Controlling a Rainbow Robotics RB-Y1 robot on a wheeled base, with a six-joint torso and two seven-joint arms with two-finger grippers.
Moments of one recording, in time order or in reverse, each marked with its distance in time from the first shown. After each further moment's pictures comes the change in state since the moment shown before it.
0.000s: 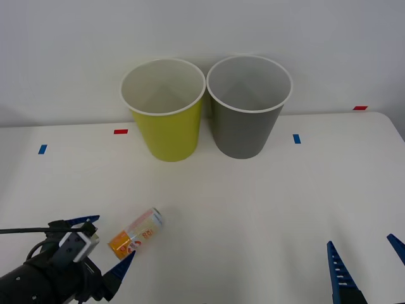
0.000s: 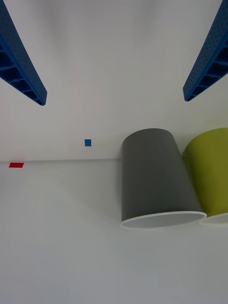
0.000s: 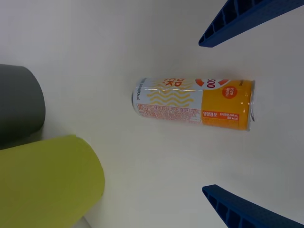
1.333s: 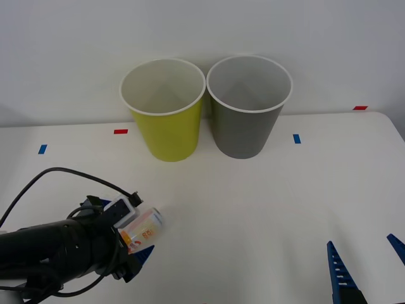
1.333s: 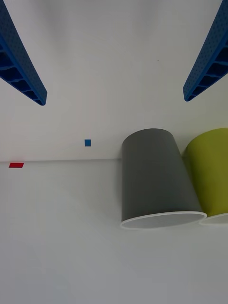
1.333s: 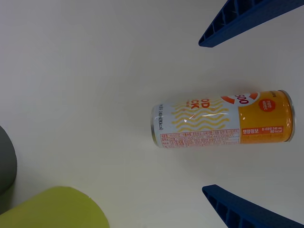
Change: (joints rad) right arm 0.000 0.000 0.000 0.000 0.000 0.000 0.000; left arm -0.501 0.072 -0.187 -0.023 0.279 0.499 -0.008
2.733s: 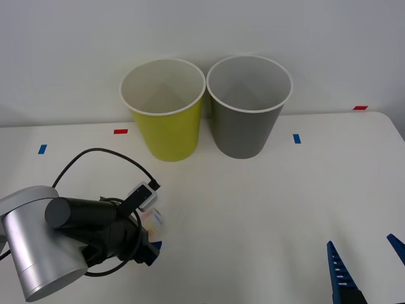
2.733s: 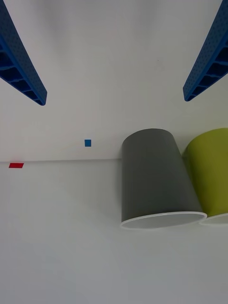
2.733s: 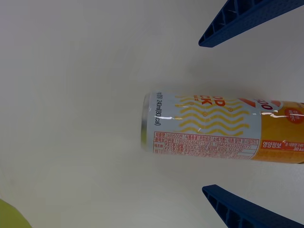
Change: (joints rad) right arm 0.000 0.000 0.000 0.000 0.000 0.000 0.000; left arm -0.321 -0.159 -0.188 0.174 -0.002 0.355 0.259
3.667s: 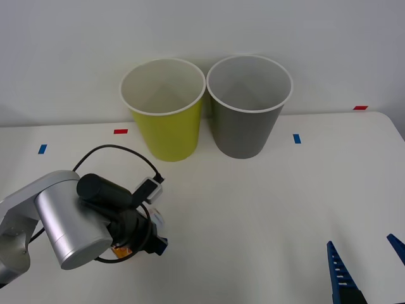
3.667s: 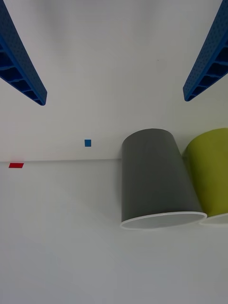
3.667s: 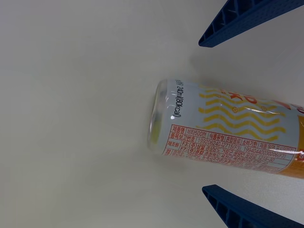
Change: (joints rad) right arm 0.000 0.000 0.000 0.000 0.000 0.000 0.000; left arm -0.083 -0.119 0.000 0.164 0.060 0.088 0.044
